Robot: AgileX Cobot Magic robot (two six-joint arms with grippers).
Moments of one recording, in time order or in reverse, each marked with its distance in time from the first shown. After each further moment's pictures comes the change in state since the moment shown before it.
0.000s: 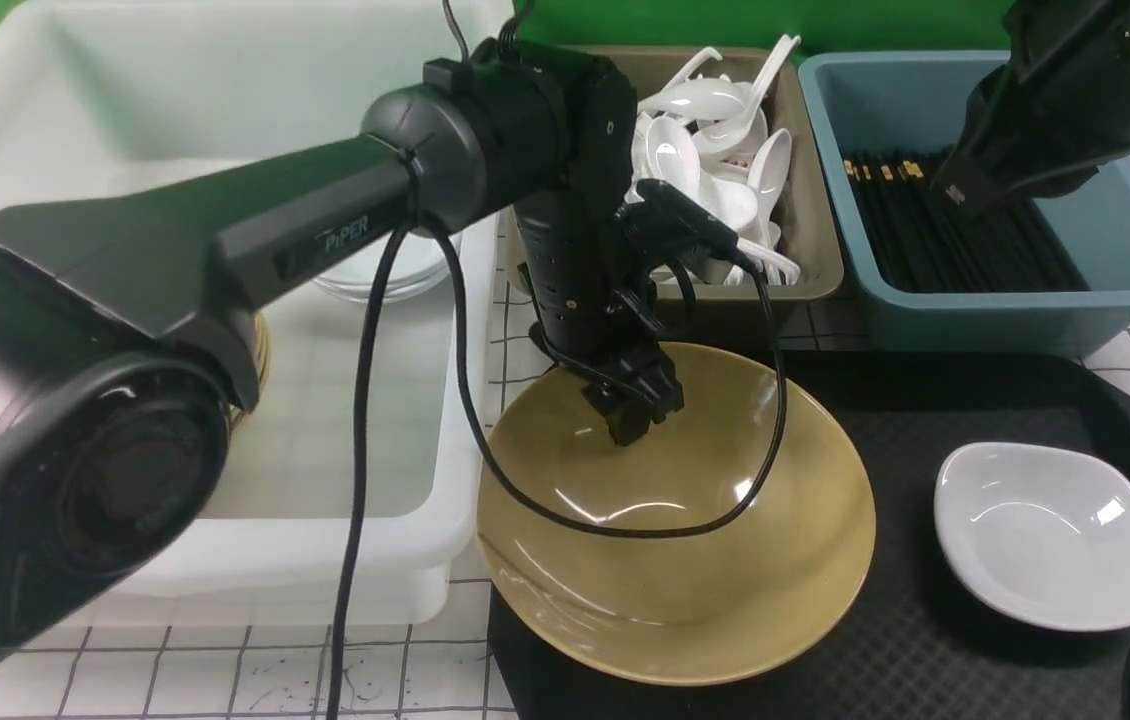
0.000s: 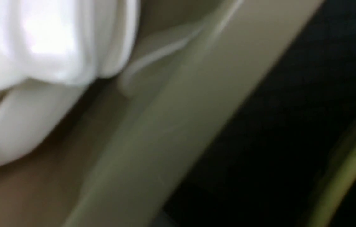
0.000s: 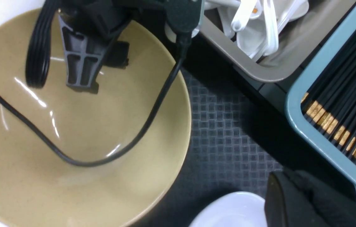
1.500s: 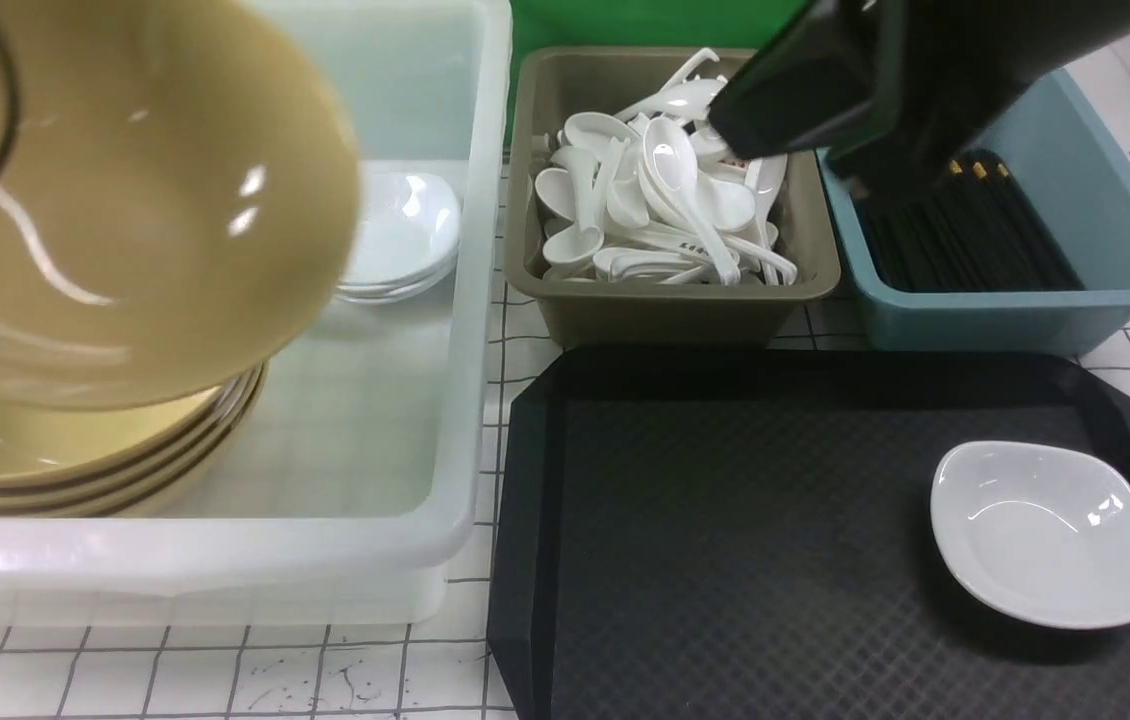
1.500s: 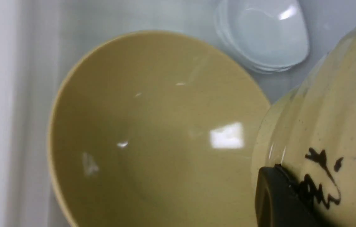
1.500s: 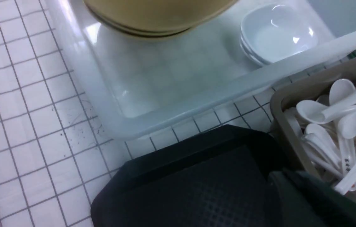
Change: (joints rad) right arm 0.257 -0.086 -0.070 0.201 -0.091 -0.207; left arm 1.080 -0.785 0.457 -0.409 0.033 -0.021
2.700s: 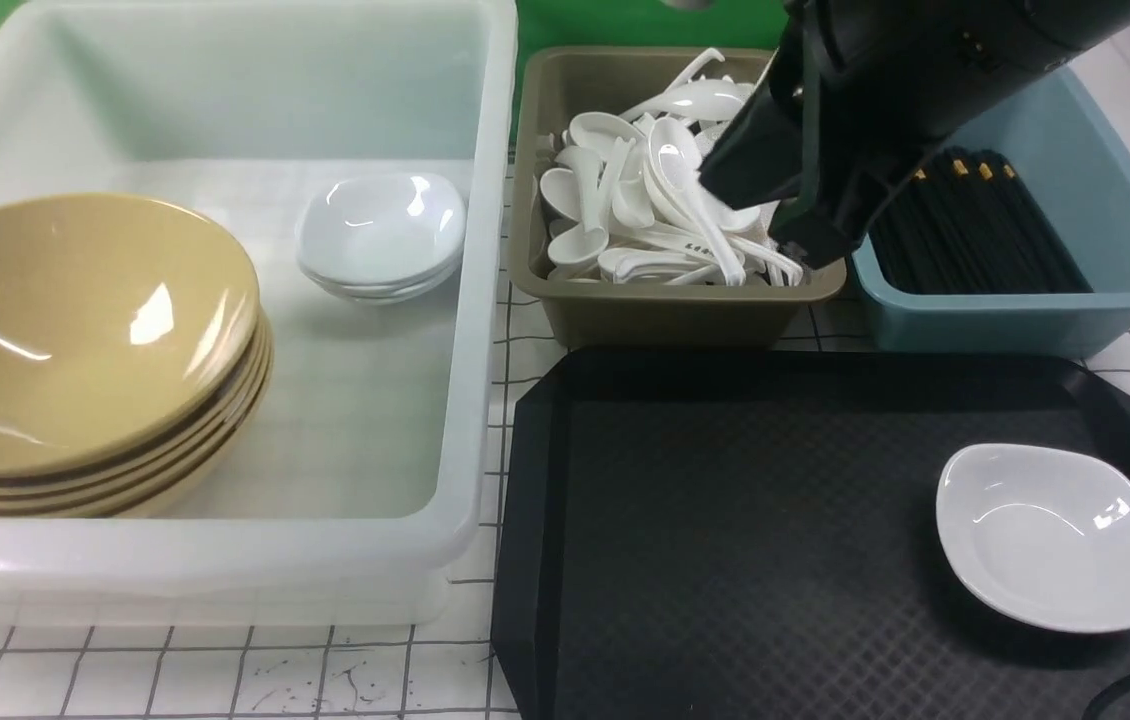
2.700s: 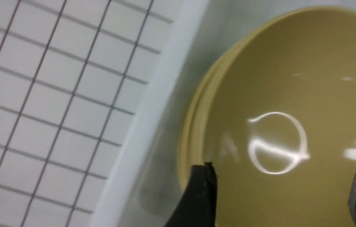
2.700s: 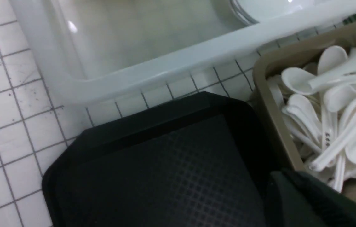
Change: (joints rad) right arm 0.001 0.075 0.000 -0.146 0.005 0.007; left arm -0.036 0.003 -0.062 0.301 -0.009 -0.250
